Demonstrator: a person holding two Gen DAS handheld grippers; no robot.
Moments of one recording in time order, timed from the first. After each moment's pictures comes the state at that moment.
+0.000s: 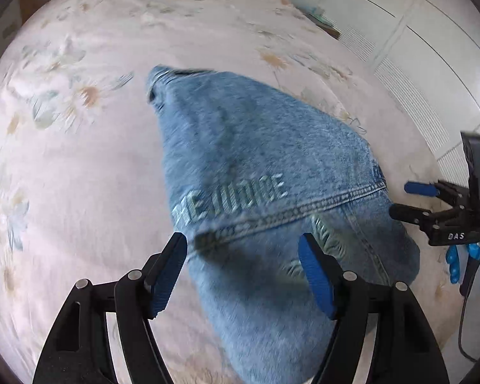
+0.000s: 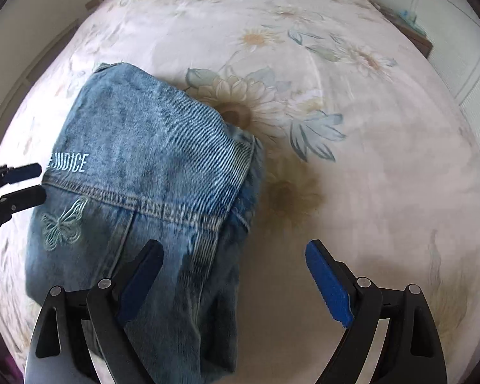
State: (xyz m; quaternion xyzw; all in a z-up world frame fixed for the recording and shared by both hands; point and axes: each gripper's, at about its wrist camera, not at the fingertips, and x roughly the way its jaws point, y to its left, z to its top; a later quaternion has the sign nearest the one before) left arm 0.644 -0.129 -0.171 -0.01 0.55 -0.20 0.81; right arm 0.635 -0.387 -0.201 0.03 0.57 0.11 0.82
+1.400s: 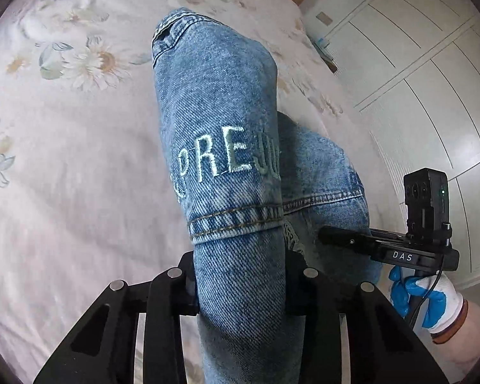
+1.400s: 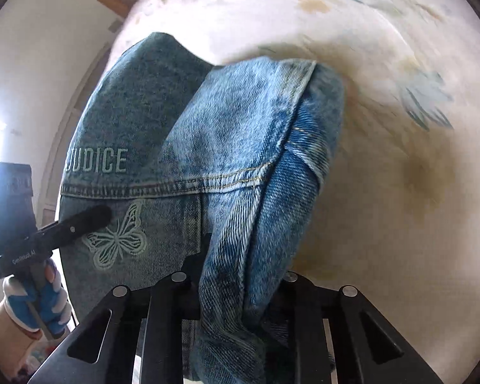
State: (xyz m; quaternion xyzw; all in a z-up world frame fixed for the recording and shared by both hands) left arm 0.635 -0.044 -0.153 -0.15 0.54 -0.23 0.80; right arm 0.664 -0.327 -0.207 0.19 0.58 0.22 0.76
